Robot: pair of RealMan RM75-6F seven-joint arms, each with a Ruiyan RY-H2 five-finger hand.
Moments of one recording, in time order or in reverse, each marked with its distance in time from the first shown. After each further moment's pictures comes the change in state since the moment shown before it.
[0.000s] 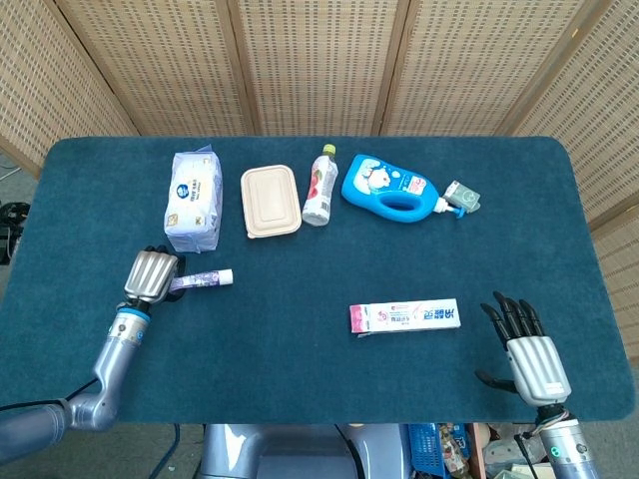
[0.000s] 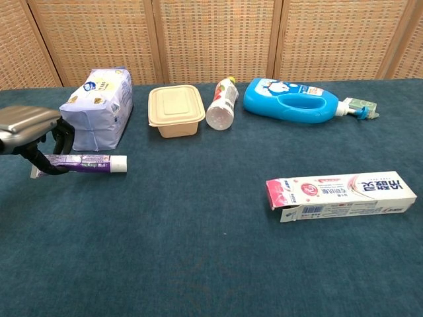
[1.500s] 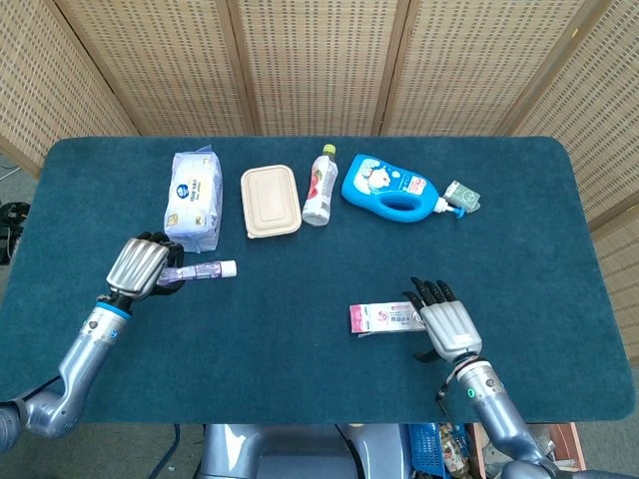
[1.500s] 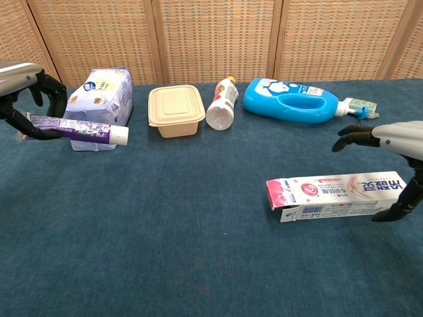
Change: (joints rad) left arm 0.032 0.212 -0.028 -0.189 0.221 0.020 -0.215; right arm 0.359 -0.063 0.124 -0.285 0.595 -0.372 -0.570
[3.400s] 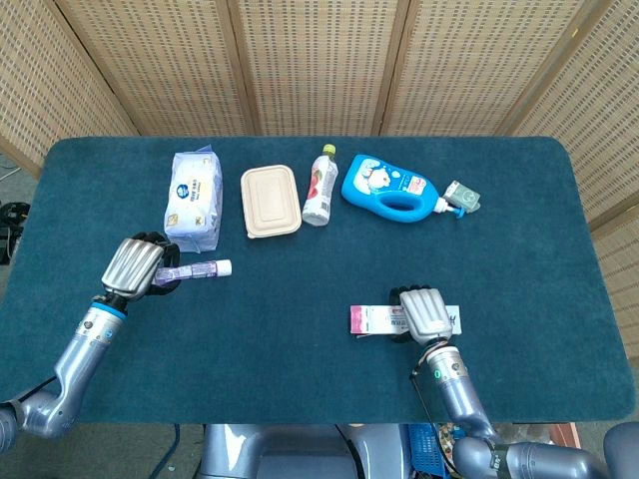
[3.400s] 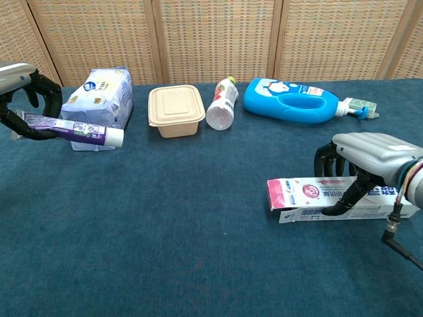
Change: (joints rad) left arm 0.019 -0.003 -0.009 0.024 0.025 -0.003 -0.048; right arm 0.087 -0.301 -0.015 0.347 -0.023 0.111 0.141
